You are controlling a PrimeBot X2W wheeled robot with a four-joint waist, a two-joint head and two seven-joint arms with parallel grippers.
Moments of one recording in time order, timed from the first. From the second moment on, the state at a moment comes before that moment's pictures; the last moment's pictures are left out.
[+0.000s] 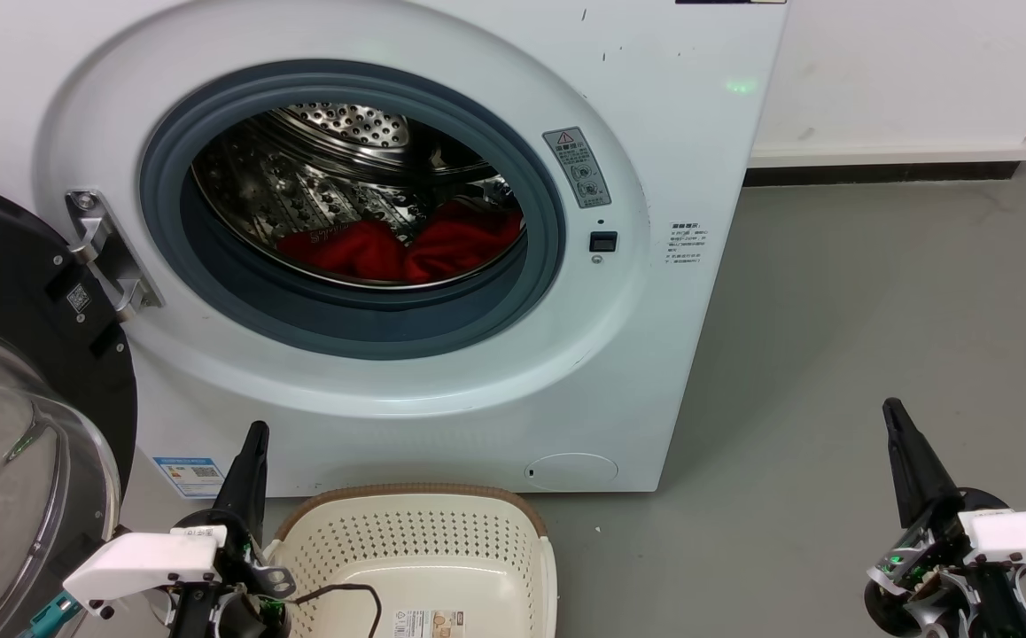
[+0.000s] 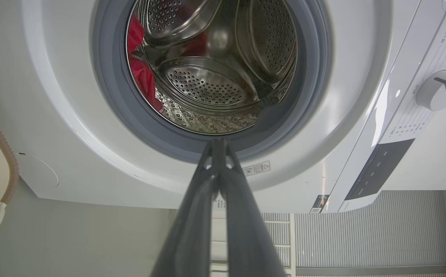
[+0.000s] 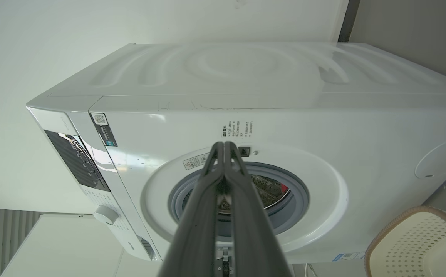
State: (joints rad) left arm -0.10 0.06 0.11 0.25 -1.61 -0.13 0.11; right arm -0.10 -0.06 -0.11 0.24 1.62 0.13 0.11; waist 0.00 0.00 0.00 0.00
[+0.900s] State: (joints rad) left arm -0.05 0.04 0.11 0.23 -1.45 -0.11 0.06; right arm -0.05 -0.05 -0.11 0.24 1.46 0.13 0.05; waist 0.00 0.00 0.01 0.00
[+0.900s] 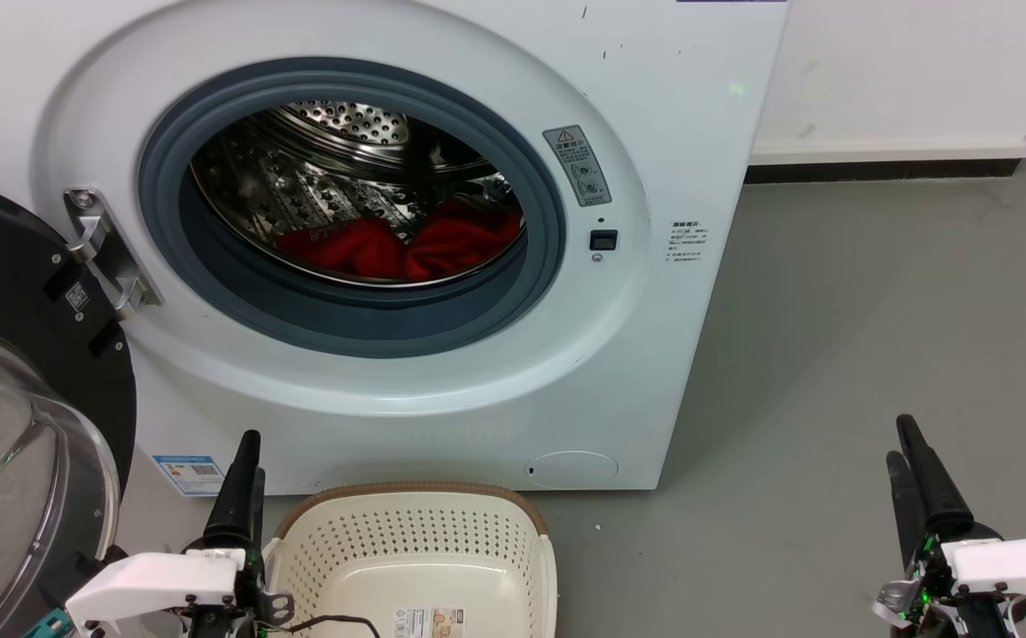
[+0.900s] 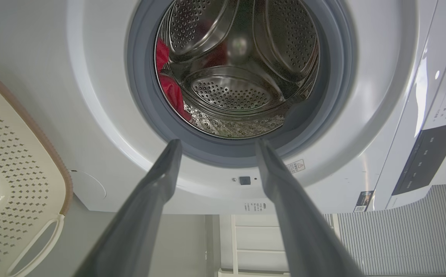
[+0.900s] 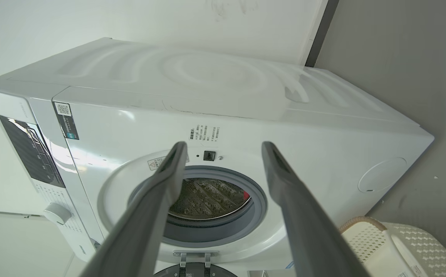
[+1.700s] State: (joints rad) left arm -0.03 0.05 0.04 0.08 -0.94 -0.01 -0.04; right arm -0.01 -0.05 -0.06 0.07 0.87 0.13 -0.05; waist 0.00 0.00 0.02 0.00
